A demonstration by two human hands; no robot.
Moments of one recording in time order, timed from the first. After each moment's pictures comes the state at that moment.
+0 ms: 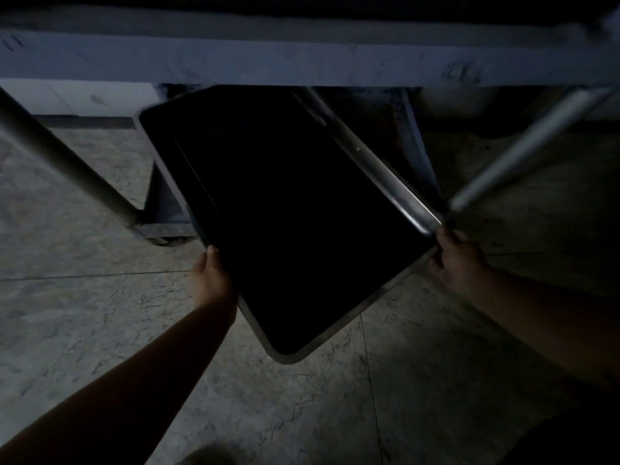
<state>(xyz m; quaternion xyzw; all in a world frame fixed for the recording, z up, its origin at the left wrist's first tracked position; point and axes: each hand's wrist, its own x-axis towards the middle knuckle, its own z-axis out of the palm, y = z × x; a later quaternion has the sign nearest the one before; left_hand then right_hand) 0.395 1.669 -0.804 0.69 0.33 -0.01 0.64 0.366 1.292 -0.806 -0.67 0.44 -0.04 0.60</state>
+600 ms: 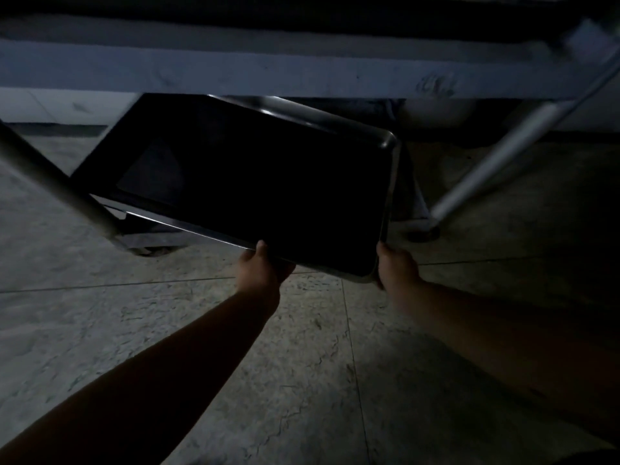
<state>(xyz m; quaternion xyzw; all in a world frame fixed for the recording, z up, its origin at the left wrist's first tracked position) 0.404 1.586 -0.789 0.49 0.27 -0.18 0.81 0.380 1.360 -0.815 -0.77 0.41 0.07 0.48</state>
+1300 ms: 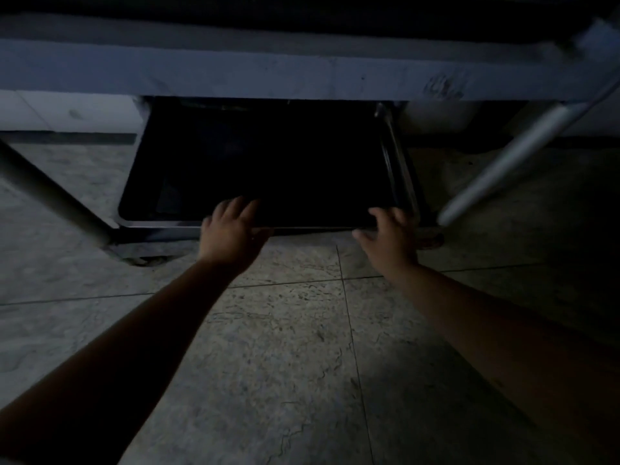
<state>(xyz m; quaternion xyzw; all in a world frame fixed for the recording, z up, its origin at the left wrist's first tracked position) 0.490 1.637 -0.810 0.97 -0.16 0.01 0.16 0.425 1.353 -0.810 -0.96 0.18 -0.04 0.21</state>
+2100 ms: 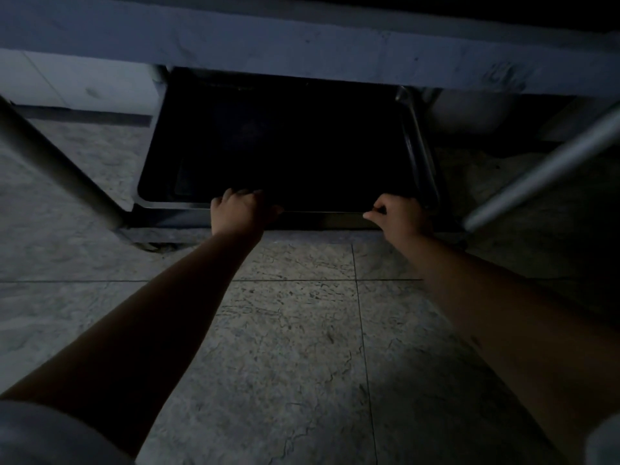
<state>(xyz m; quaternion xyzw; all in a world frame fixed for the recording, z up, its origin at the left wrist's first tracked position) 0.531 1.638 -0.830 0.98 -0.10 0.02 0.14 0.483 1.351 -0.812 -0.97 0.14 0.01 0.19</state>
